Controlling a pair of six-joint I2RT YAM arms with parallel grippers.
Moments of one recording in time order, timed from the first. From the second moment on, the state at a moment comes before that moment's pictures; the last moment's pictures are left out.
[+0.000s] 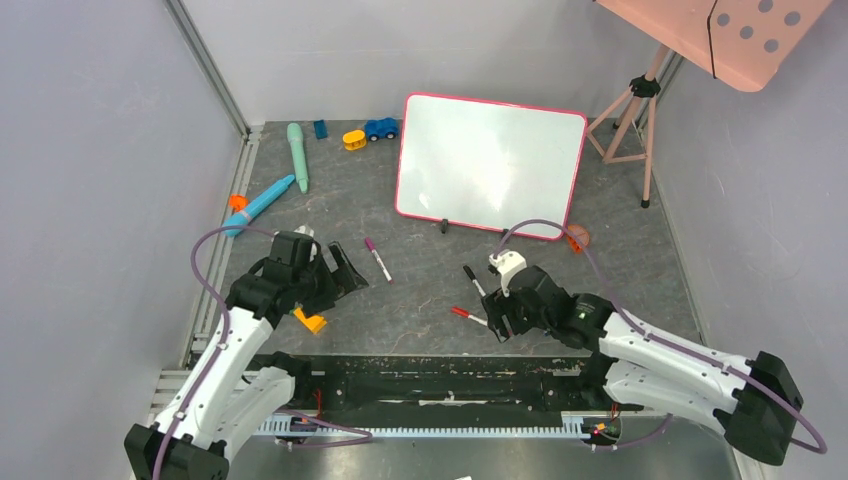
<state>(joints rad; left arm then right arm) -0.29 0.80 0.72 -0.86 0.12 -0.76 0.89 0.87 0.52 -0.49 0.11 0.26</state>
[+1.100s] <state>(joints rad) -0.29 0.90 0.79 -0.86 0.26 -0.77 0.99 1.10 0.45 -0.37 0.17 0.32</state>
